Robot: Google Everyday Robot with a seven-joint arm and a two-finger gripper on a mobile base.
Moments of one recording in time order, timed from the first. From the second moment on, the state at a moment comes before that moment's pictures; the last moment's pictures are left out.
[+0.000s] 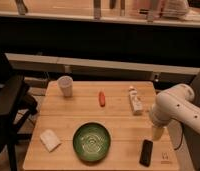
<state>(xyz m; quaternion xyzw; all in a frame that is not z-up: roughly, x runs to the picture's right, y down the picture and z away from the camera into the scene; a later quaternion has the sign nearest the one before) 0.276 0.199 0.712 -0.29 -0.01 0.00 0.96</state>
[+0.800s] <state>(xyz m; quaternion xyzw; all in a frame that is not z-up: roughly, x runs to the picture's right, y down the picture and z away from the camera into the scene) 0.263 0.229 0.727 -0.30 -0.03 -0.03 0.95</state>
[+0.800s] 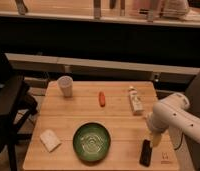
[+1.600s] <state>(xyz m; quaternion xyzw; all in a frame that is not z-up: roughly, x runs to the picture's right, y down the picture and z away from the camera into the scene) 0.256 0.261 0.740 -0.31 -0.06 -0.06 0.95</state>
